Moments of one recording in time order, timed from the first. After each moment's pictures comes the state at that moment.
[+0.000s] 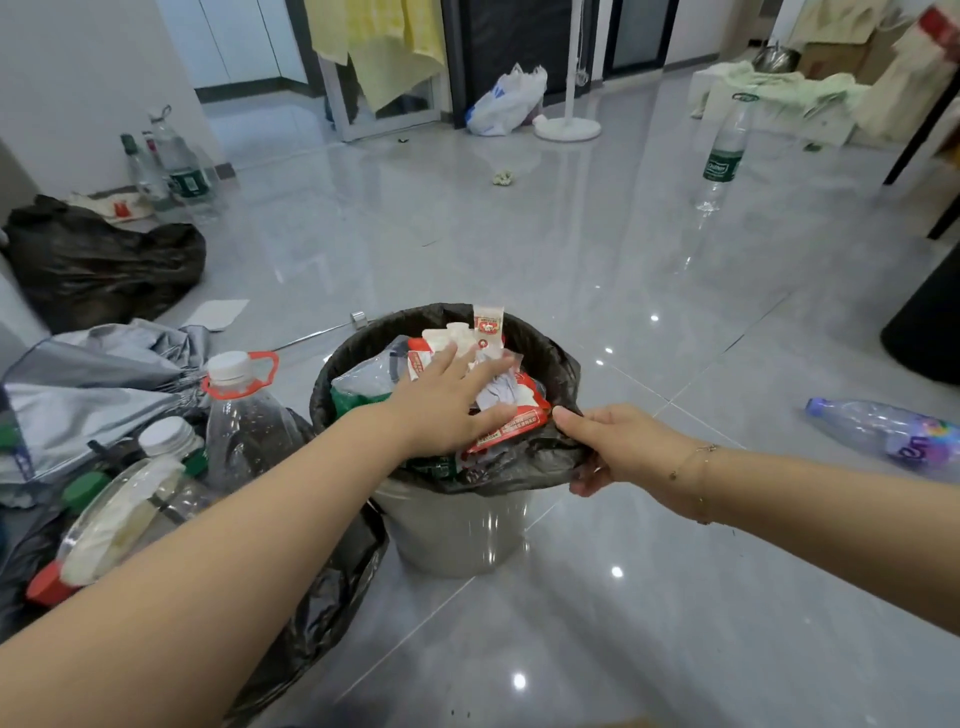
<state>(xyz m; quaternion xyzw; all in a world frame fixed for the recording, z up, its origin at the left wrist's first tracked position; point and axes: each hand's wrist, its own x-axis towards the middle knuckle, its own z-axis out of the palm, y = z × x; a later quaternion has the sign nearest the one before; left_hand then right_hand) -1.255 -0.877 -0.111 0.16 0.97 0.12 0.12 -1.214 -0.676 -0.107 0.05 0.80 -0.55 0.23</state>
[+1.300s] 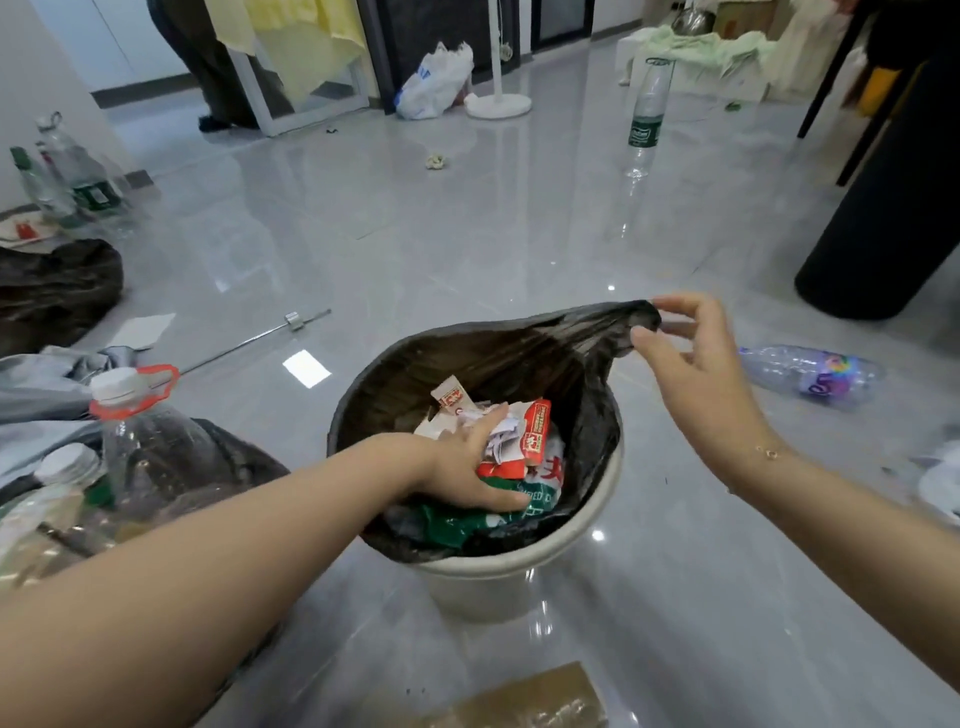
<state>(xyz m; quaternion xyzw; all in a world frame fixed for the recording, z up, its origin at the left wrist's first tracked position) -1.233 -0.796 -0.152 0.16 0.90 0.10 0.39 -1.184 -0.572 -0.102 0.07 0.81 -0.55 -0.19</state>
